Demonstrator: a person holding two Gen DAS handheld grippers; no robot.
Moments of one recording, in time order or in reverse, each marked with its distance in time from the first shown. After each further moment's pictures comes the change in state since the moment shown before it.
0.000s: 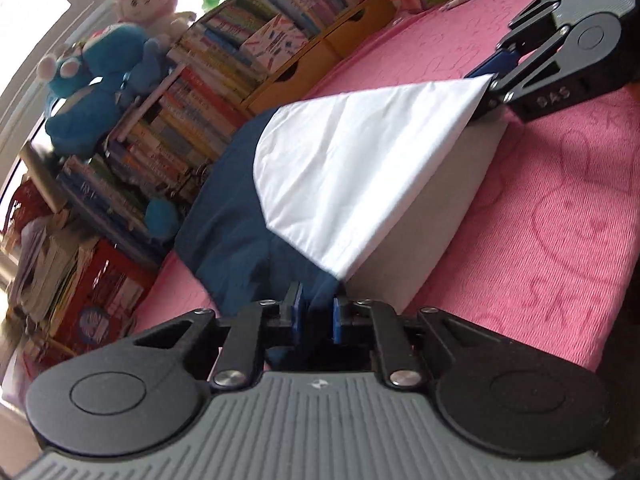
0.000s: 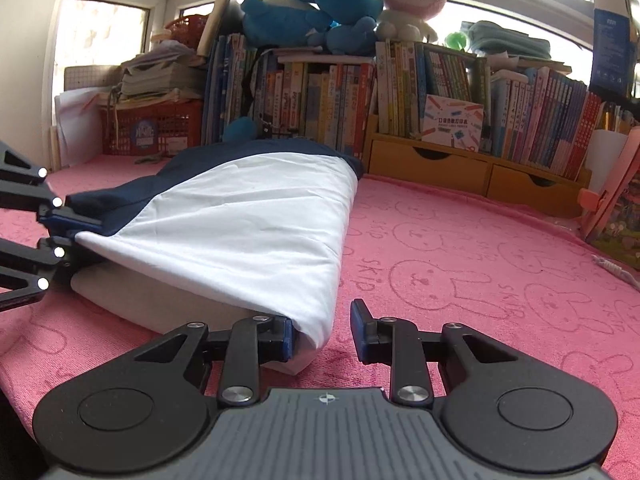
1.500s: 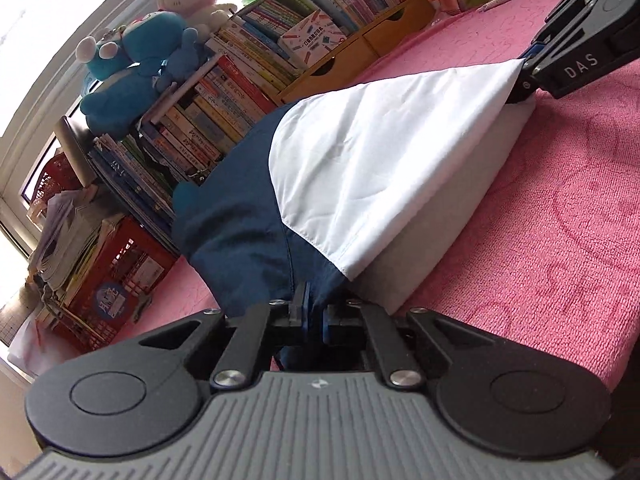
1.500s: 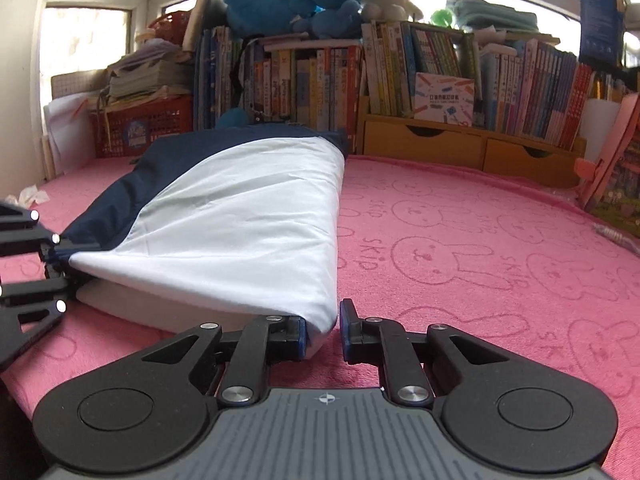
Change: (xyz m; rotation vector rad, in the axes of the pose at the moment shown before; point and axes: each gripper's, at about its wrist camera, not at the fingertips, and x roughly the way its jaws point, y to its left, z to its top) left arm 0.008 -0.018 -0.013 -0.071 -0.047 0.114; right arm -0.003 0.003 -0.007 0.005 0.046 -0.014
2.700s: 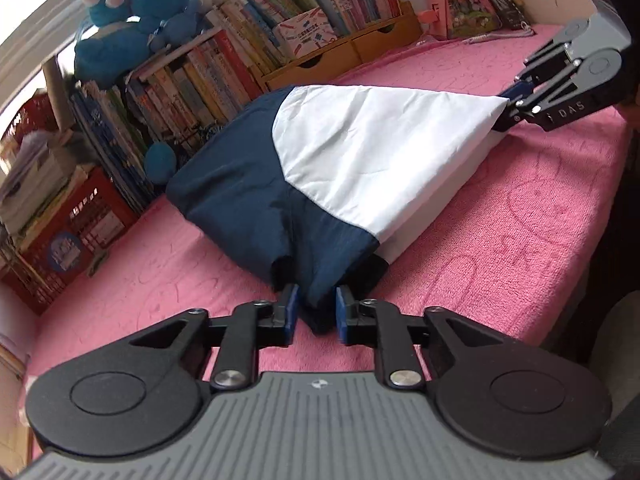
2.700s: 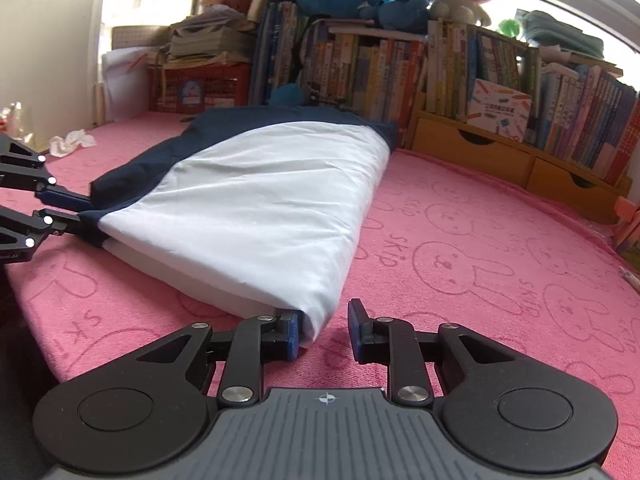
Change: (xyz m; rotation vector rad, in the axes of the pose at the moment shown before) left arm -0.033 0.061 -0.024 -0.195 0.064 -0.256; right arm -0.009 -0.018 0.010 -0.137 0.071 0.197
